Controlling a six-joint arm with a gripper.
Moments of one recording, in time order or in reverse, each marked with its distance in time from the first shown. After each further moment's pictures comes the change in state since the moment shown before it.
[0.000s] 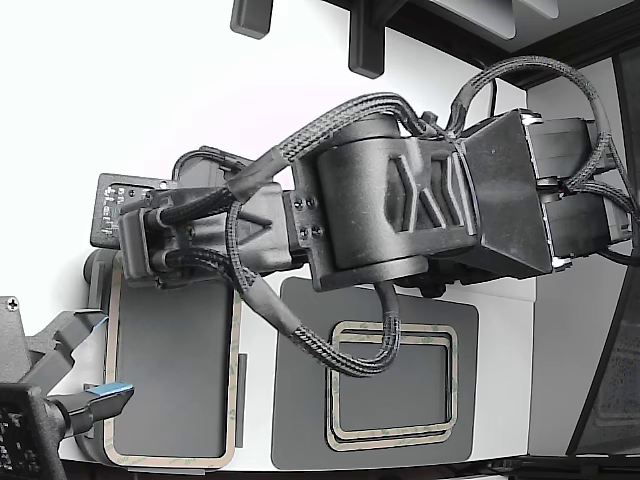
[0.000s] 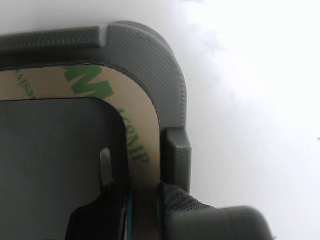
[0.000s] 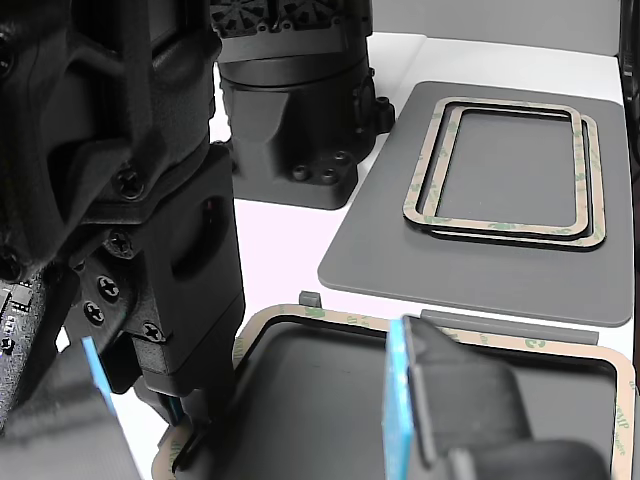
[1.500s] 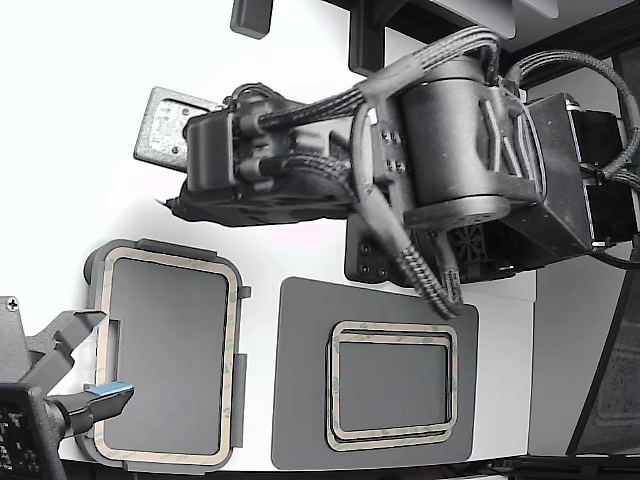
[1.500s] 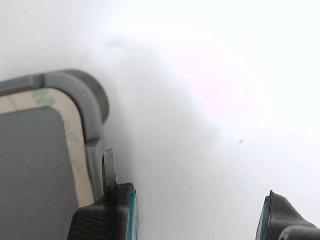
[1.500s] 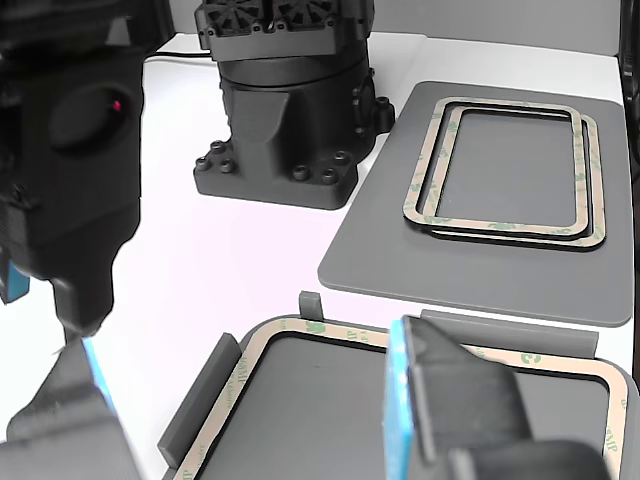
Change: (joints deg) arm -5.1 13.2 7.6 -3.6 3.3 1.2
